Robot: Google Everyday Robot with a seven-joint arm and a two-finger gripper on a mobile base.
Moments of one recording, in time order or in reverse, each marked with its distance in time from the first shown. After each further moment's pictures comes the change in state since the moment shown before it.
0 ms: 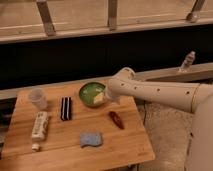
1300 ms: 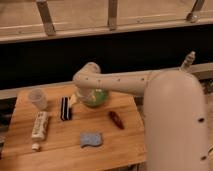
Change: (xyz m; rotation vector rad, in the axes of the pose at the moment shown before) arm 0.006 0.169 0.048 -0.017 0.137 -0.339
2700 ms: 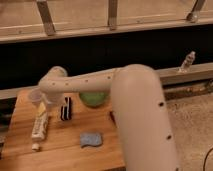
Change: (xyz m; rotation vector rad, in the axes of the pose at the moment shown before) arm -0.014 0.151 0.021 -0.106 0.027 -0.192
